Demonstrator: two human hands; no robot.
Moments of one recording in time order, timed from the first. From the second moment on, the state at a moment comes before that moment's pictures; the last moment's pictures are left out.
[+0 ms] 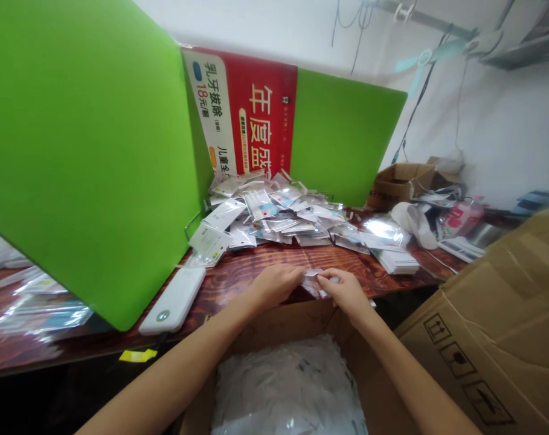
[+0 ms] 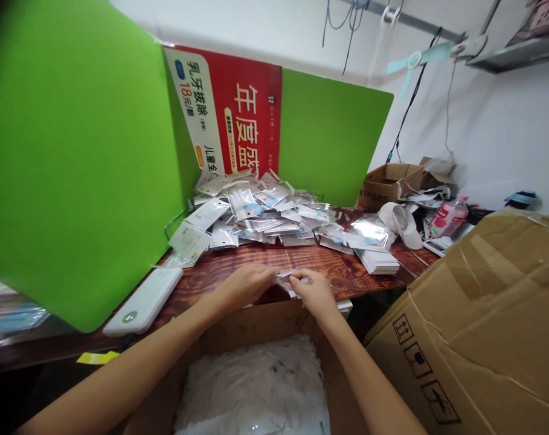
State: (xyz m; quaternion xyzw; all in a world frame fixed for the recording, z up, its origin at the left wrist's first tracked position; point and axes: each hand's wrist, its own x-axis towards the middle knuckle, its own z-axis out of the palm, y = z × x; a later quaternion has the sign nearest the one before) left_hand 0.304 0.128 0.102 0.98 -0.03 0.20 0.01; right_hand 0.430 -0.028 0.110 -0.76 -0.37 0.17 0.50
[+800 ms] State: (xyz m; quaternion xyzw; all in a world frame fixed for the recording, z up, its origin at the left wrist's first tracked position) left_hand 0.290 0.116 0.115 0.97 -0.02 0.23 -0.03; right_hand 0.430 -0.021 0.108 -0.74 -0.55 0.03 0.38
